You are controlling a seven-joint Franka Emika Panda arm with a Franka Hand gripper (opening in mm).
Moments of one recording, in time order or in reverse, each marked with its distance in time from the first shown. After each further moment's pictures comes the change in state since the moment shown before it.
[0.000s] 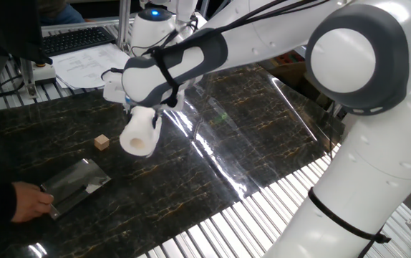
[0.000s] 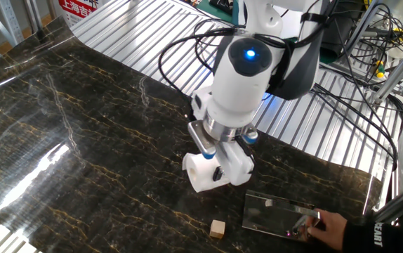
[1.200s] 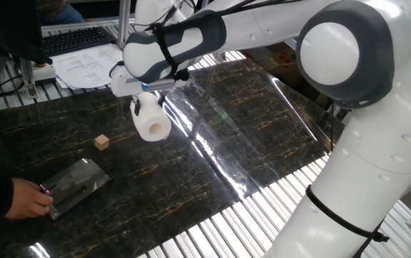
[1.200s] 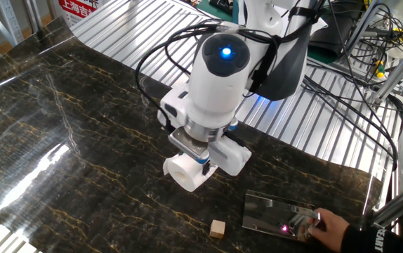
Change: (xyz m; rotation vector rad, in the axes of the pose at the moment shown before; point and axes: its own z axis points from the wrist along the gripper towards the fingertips) arm -0.045 -0.013 -0.019 0.048 0.052 -0.513
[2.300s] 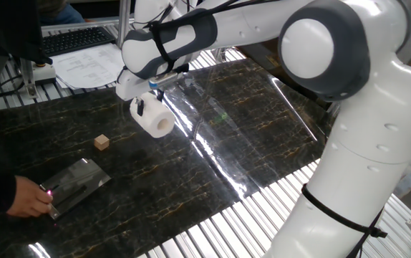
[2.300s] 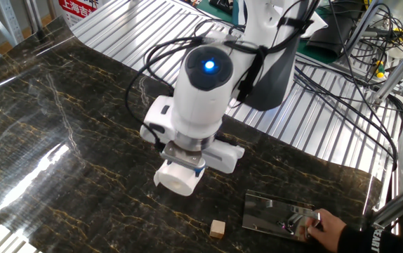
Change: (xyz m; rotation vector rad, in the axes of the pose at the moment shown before) arm -0.019 -0.011 0.015 0.006 0.022 -0.259
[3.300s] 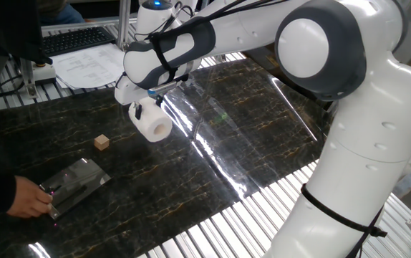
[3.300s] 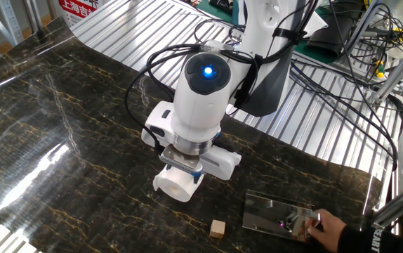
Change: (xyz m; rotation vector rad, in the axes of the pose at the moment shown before) arm -0.003 0.001 0.017 -0.008 -0.035 0.044
